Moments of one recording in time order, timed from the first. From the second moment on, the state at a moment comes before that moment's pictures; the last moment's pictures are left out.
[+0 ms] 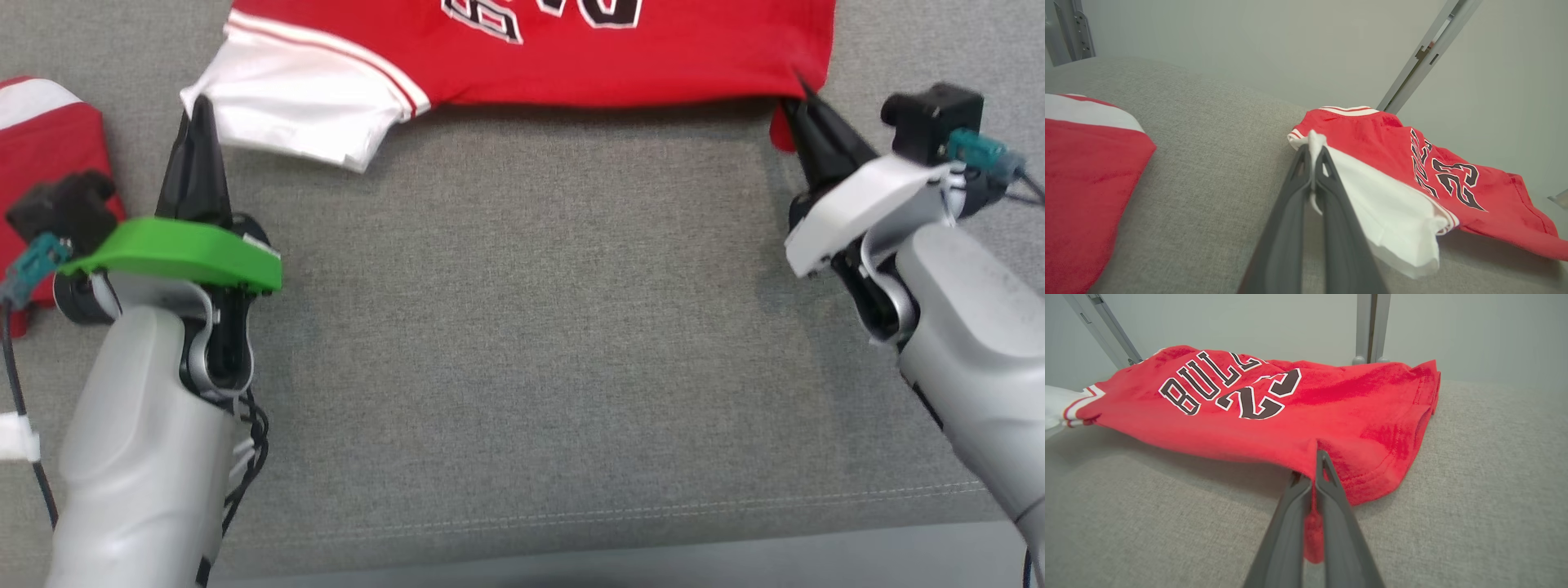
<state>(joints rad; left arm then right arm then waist) -0.74 0.18 -0.21 0.62 -0.72 -0.09 -0.26 -0.90 -0.40 0.63 0.66 0.68 0.13 -0.26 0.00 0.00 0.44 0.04</state>
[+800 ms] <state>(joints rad) 0.13 0.27 -0.25 -0.10 -0.75 0.21 -0.01 -0.25 -0.36 0.40 0.49 0.64 0.13 -0.26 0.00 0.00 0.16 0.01</state>
